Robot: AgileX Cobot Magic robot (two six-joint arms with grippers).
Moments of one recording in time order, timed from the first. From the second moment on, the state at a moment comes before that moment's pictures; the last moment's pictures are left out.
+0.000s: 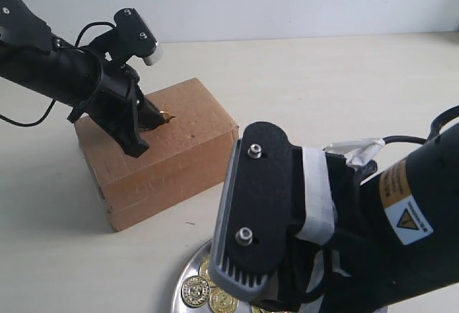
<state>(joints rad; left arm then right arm) -0.44 1.71 -1.01 -0.67 0.49 1.26 0.94 1.19 -0.78 0.25 0.80 -0.45</state>
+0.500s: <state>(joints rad) -0.44 1.60 -1.01 -0.68 0.51 1.25 0.94 1.19 -0.78 0.25 0.76 -0.45</state>
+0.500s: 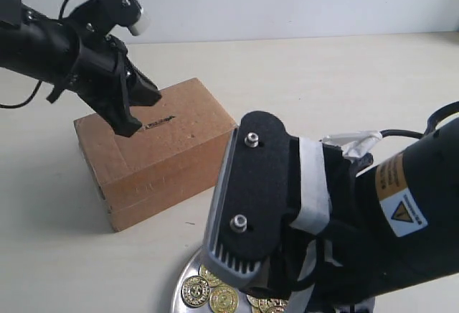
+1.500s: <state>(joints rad) -0.44 1.12 -1.01 -0.69 0.68 1.15 0.94 1.18 -0.78 0.25 0.58 -0.45</state>
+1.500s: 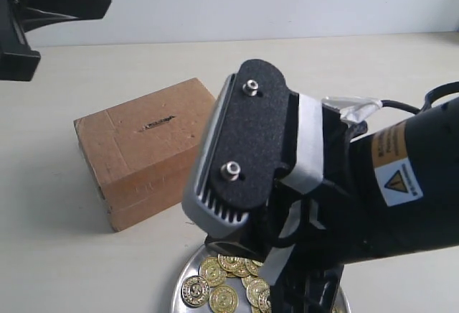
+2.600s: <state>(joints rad) -0.09 0.38 -1.01 -0.69 0.68 1.15 0.11 0.38 -0.78 0.46 0.58 -0.45</state>
